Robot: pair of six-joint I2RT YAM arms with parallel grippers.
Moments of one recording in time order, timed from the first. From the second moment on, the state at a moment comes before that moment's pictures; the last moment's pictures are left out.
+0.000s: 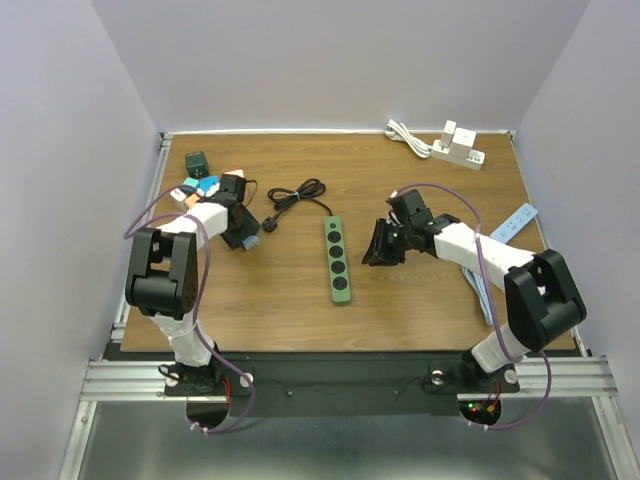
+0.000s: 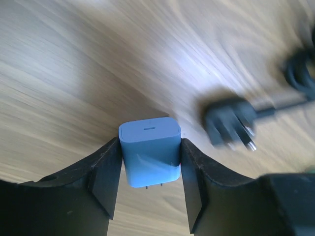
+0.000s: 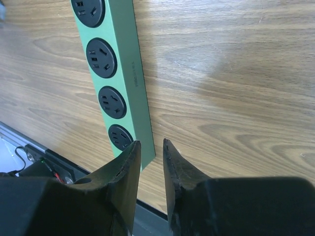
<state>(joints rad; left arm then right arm) -0.21 1.74 1.06 -0.44 -0.16 -0.85 0.49 1.54 0.97 -0.41 -0.31 0.68</state>
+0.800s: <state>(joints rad) 0.05 1.83 1.41 -0.59 -0.11 -0.63 0.57 1.70 1.23 -0.47 -0.21 0.57</state>
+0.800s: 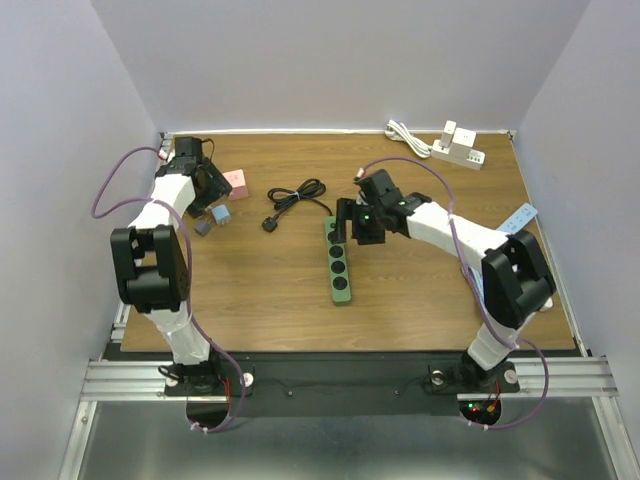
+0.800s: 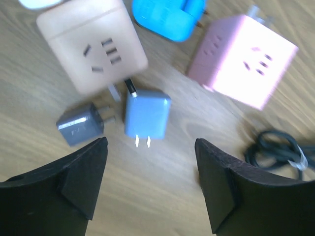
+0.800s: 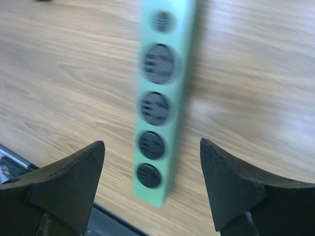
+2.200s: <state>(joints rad) 0.02 1.44 1.16 -0.58 0.18 -0.55 0.61 1.92 1.30 -0.52 0.12 0.69</state>
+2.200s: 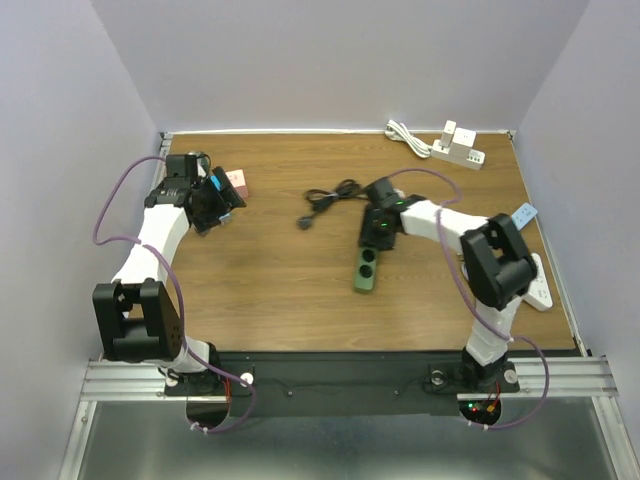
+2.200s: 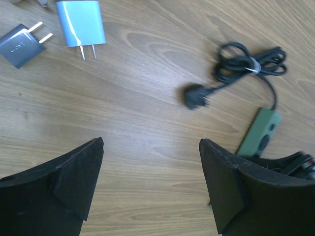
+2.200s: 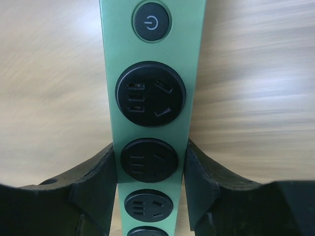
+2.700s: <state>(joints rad) -0.07 1.51 1.20 -0.57 0.23 -0.54 -0.11 1.74 1.07 -0.50 0.20 0.81</state>
